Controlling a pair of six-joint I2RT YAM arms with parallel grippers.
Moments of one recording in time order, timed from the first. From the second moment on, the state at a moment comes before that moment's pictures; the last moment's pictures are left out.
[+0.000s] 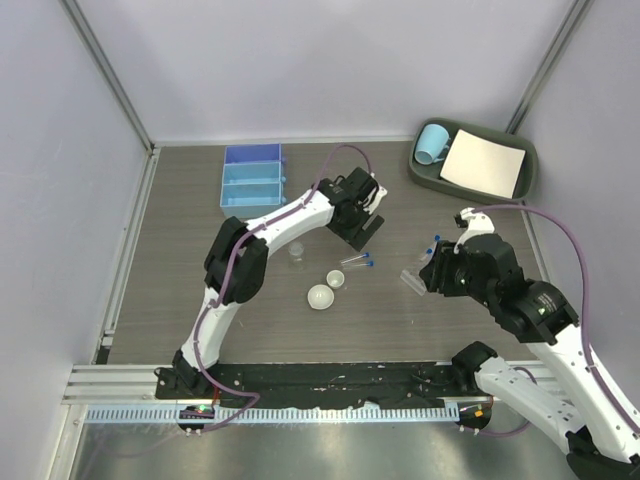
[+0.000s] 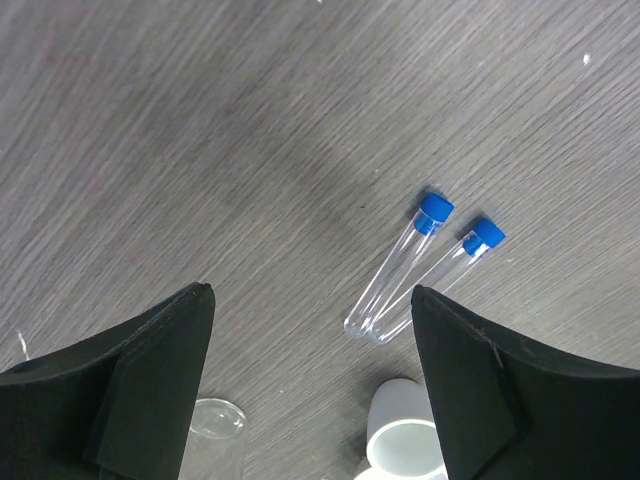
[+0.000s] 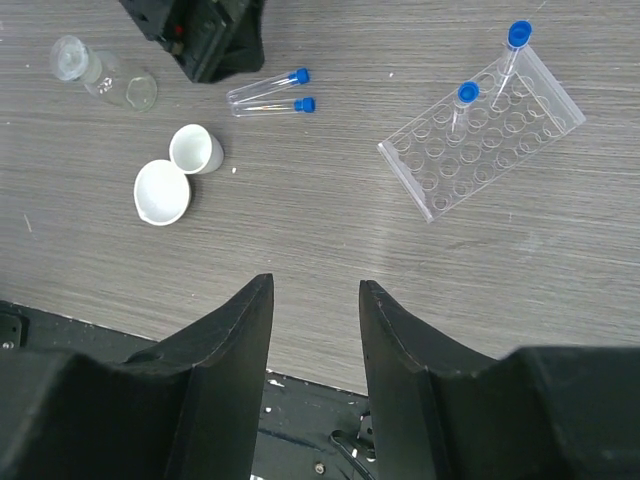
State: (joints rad) left arm -0.78 2.21 1.93 -0.81 -0.02 -0.04; right arm 0.55 0.68 0.97 -0.97 0.15 0.46
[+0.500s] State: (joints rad) left arm -0.80 2.28 1.94 -0.80 -0.02 0.06; right arm 0.55 0.63 0.97 -0.98 0.14 0.46
